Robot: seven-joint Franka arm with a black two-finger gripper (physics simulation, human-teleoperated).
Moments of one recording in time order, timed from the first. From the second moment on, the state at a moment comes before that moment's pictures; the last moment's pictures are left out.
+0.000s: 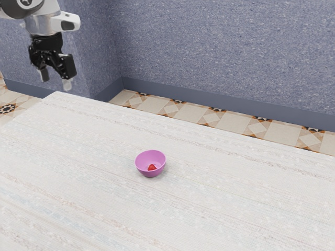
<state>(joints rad) -0.01 -0.10 0.11 -1.62 0.11 1.45 0.18</state>
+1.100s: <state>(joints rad) -0.11 0.27 0.01 -1.88 0.19 2.07 0.33</state>
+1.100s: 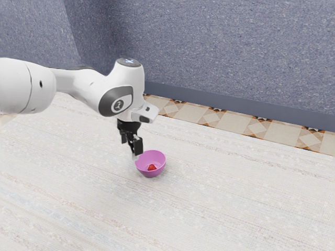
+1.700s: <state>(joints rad) -0.15 0.36 0.00 -1.84 0.19 2.16 0.64</state>
